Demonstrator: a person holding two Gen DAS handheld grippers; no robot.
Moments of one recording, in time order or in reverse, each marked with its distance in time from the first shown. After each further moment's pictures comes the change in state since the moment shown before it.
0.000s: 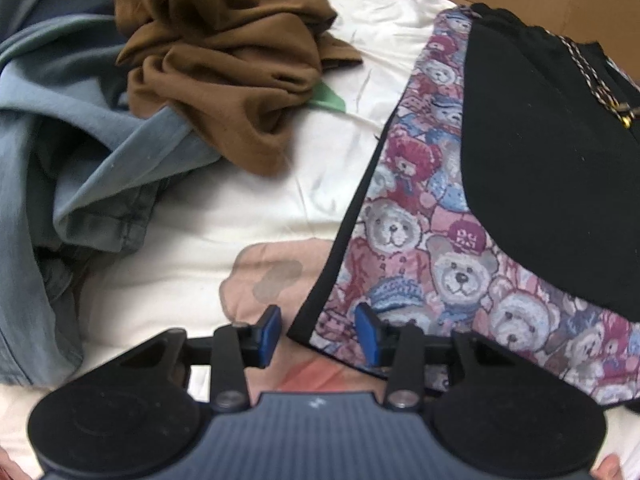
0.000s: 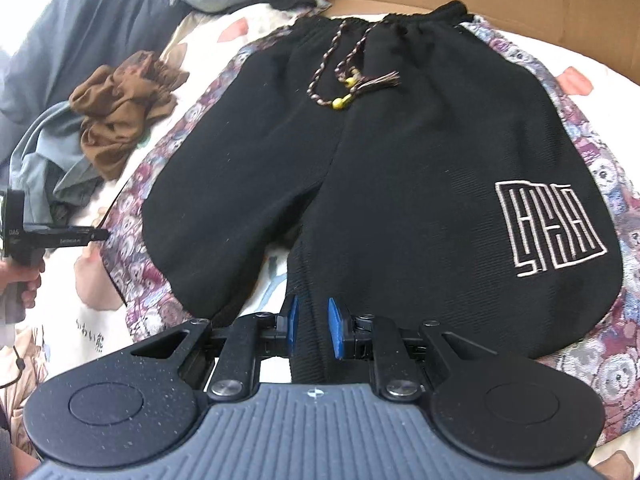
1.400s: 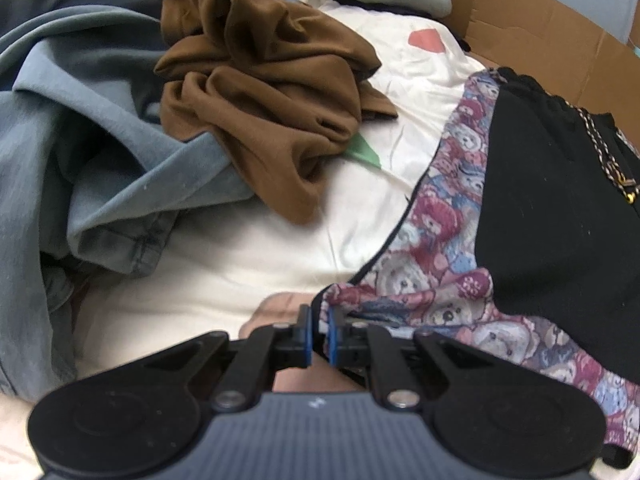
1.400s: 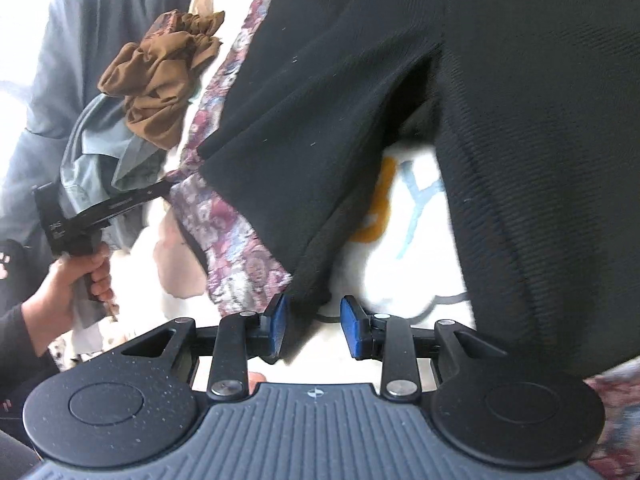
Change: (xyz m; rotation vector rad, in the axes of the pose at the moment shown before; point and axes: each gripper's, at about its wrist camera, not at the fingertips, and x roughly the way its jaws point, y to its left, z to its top) left arm 0.002 0.025 0.005 -0.165 -0.117 -0.056; right arm 0.095 0.028 -0.028 0.227 0.198 0.366
